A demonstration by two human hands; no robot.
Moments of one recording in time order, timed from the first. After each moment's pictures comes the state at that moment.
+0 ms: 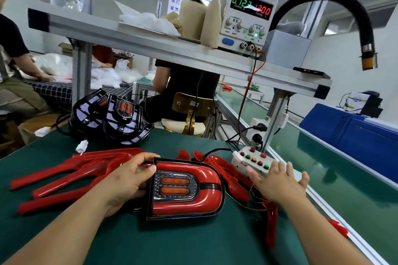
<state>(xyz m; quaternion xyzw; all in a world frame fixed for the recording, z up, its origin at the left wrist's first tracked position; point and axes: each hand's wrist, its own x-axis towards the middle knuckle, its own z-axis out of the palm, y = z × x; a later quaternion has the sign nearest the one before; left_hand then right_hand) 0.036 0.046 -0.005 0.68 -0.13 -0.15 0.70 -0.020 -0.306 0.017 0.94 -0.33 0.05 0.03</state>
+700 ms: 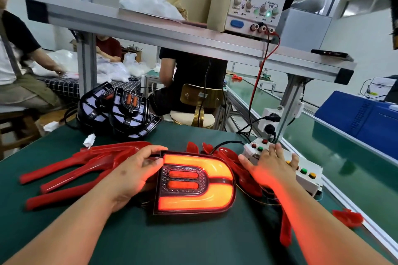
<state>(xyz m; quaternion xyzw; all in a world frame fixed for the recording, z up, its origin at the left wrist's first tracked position) 0.044 0.046 -0.013 0.69 -0.13 -0.13 0.70 0.027 -0.291 0.003 0.96 -0.26 0.05 0.05</state>
